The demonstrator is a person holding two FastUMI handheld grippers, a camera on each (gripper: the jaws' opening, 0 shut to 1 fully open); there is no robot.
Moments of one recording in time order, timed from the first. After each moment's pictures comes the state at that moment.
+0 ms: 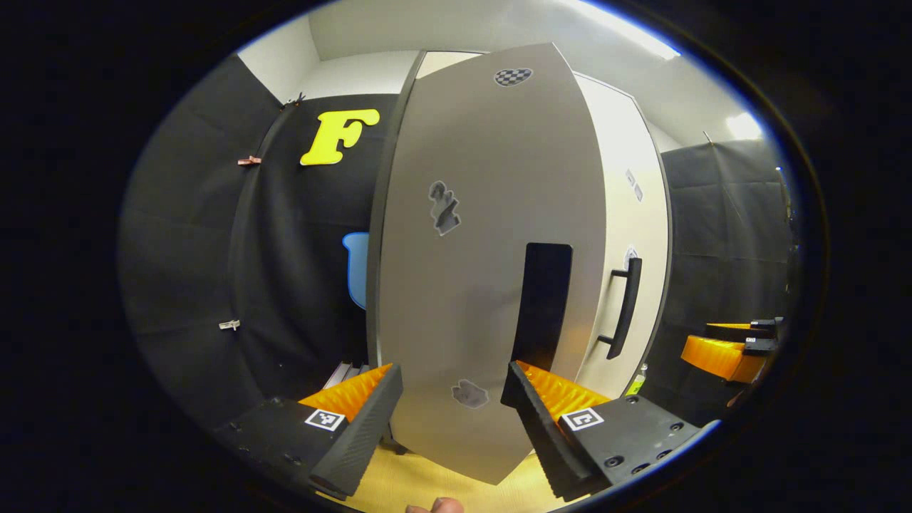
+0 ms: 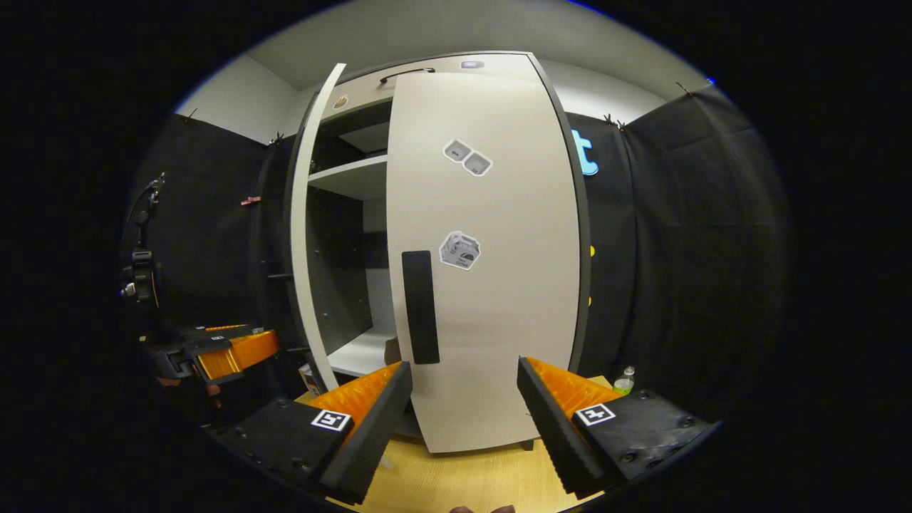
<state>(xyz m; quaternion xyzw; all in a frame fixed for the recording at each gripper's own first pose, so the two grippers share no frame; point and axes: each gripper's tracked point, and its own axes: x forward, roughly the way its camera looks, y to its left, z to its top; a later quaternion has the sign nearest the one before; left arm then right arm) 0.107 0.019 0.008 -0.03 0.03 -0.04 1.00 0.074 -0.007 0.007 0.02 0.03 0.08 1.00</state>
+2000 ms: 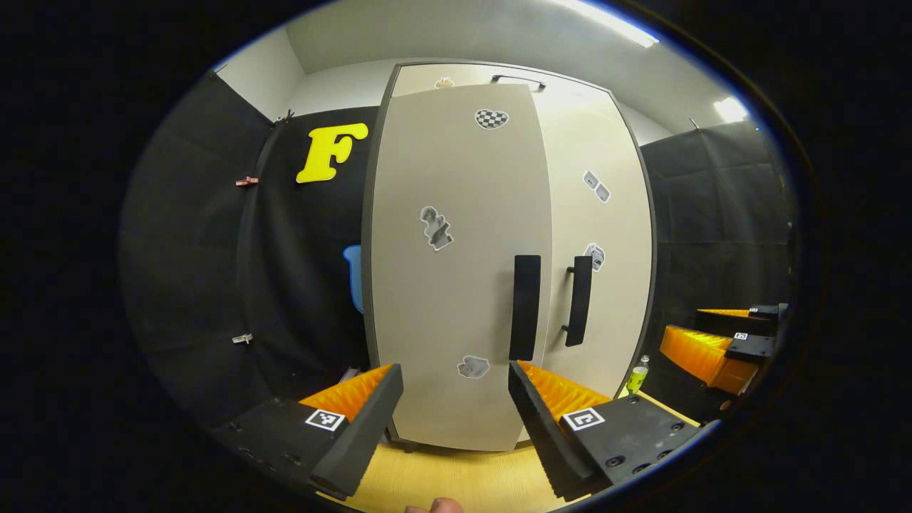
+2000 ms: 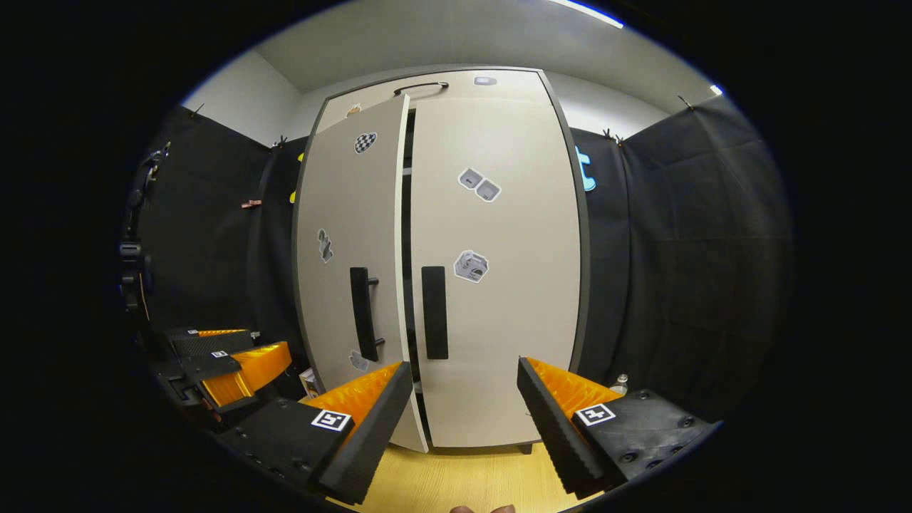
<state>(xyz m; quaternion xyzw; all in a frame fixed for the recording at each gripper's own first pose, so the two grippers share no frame) 0.064 0.000 0.020 0.00 0.02 -0.02 1.00 0.058 -0.003 0.015 0.01 0.00 0.07 1.00</state>
